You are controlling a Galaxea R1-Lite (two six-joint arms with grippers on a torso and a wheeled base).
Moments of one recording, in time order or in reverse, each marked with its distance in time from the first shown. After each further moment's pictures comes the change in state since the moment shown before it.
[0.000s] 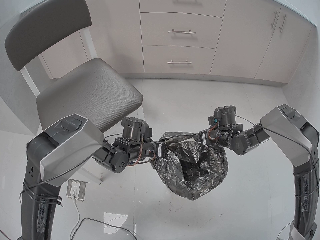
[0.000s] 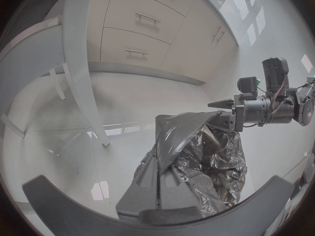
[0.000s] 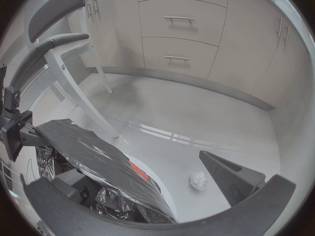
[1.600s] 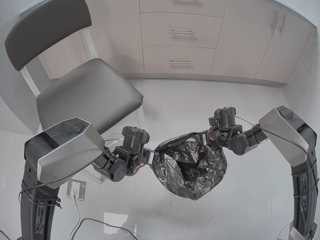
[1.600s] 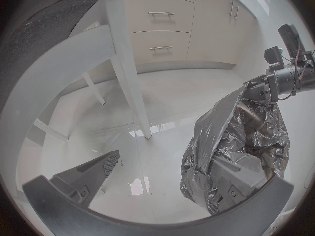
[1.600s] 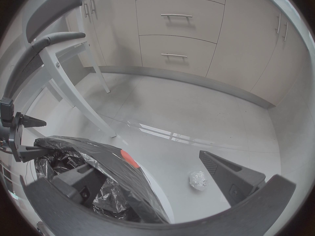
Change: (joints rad) left arm -0.026 -0.027 0.132 -0.023 0.424 0.120; right arm -0.014 0.032 -0.027 -0.003 -0.001 0.006
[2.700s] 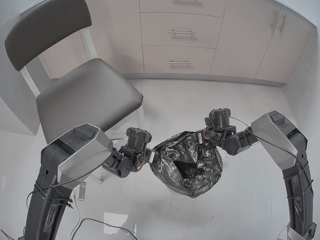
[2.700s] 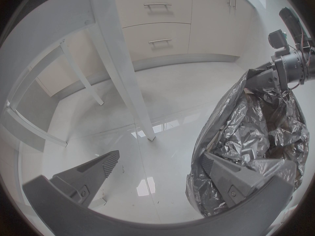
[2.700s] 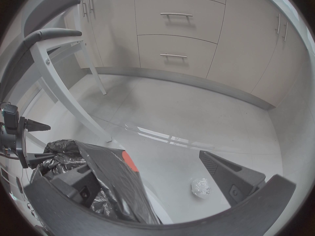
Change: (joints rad) left arm 0.031 0.152 -0.205 0.060 0.005 0.070; right arm 0.003 0.105 -0.143 0.004 -0.022 -0.002
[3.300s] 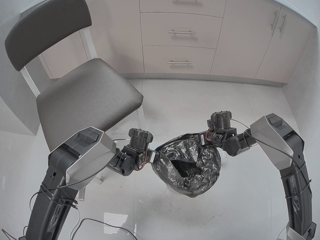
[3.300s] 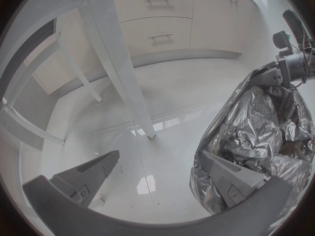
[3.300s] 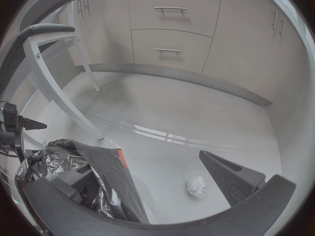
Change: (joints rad) left arm 0.011 0.078 -0.125 0.070 0.000 0.000; right arm -0.029 0.051 -0.038 0.001 -0.011 0.000
